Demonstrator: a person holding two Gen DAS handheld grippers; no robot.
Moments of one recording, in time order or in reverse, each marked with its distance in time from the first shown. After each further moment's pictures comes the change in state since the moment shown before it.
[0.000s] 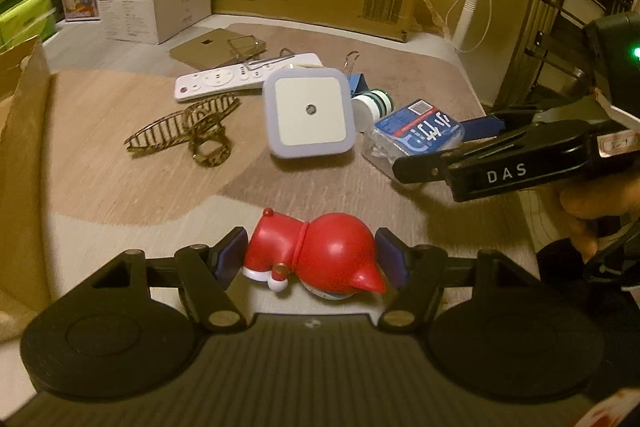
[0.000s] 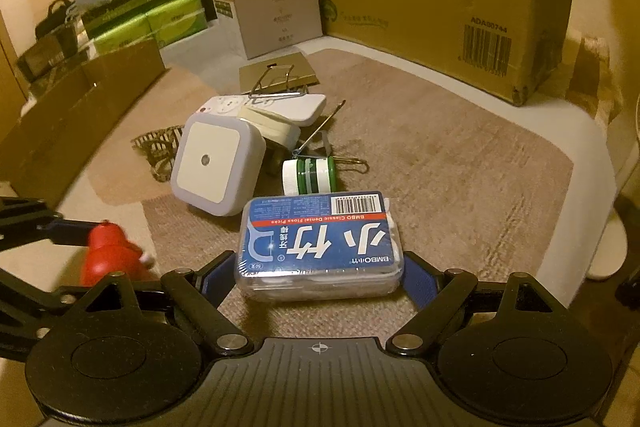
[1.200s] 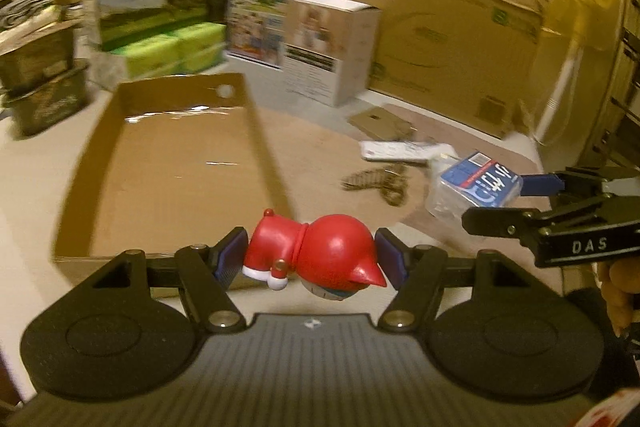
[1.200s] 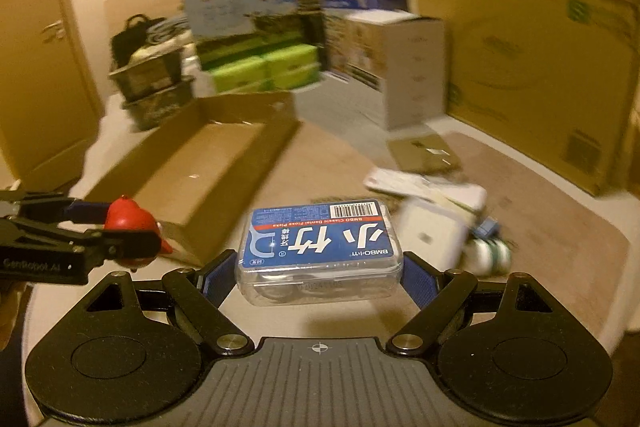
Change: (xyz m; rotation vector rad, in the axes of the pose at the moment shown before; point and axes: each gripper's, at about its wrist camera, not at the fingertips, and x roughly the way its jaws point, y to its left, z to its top) left arm -0.170 0.098 -0.024 -0.220 -0.177 0.249; right arm -0.062 0.155 0.031 -0.121 -0.128 0.166
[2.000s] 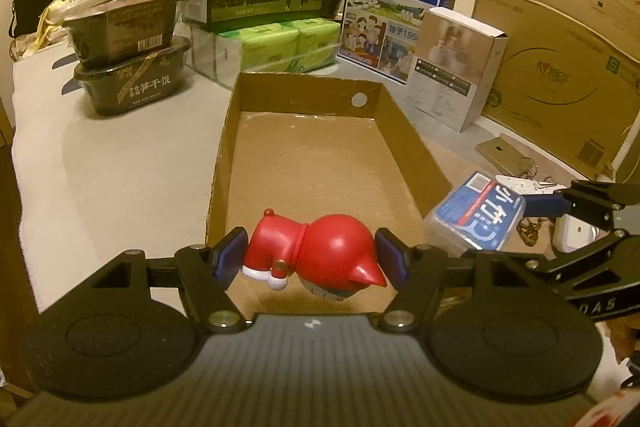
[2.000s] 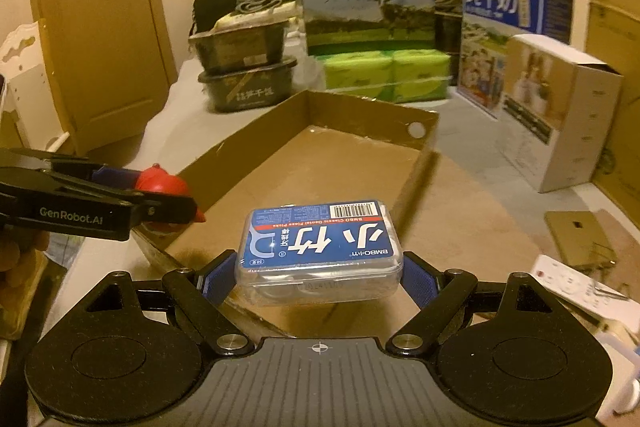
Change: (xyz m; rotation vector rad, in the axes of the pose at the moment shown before) left arm 0.032 0.128 0.018 -0.120 0.009 0.143; right arm 0.133 0.093 0.046 -0.181 0.045 0.182
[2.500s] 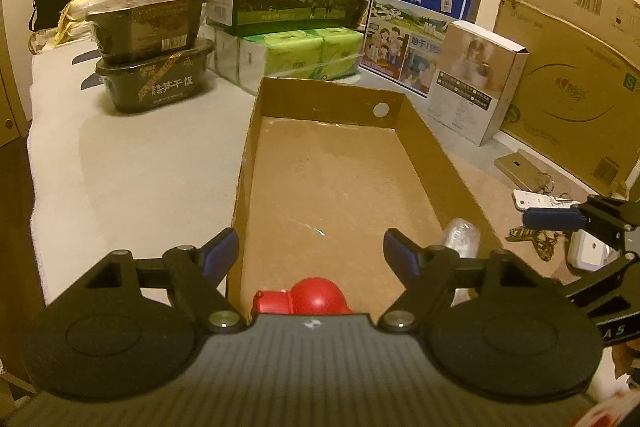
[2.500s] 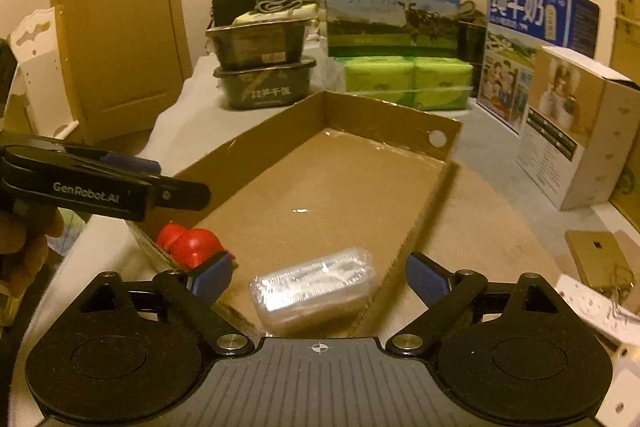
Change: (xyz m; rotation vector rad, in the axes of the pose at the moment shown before) left arm -0.003 0.008 -0.005 -0.044 -0.038 0.044; right arm 0.003 0.005 -0.008 -0.042 -0.032 0.003
